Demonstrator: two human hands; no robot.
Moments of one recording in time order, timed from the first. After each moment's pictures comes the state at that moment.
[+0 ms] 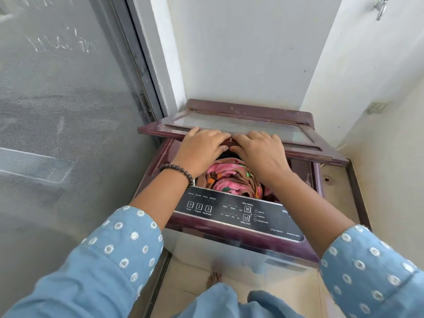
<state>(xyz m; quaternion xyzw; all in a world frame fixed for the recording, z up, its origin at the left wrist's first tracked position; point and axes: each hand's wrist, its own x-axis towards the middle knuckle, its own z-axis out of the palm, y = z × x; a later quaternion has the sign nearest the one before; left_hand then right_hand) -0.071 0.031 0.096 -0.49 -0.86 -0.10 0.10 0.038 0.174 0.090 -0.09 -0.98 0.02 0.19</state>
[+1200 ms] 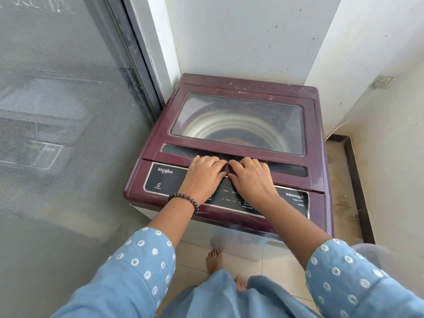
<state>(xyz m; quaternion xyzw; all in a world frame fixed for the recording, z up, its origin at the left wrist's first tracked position) -0.035 0.006 -0.026 -0.45 -0.88 -0.14 0.01 0.062 0.141 -0.027 -0.14 -0.98 0.06 0.09</state>
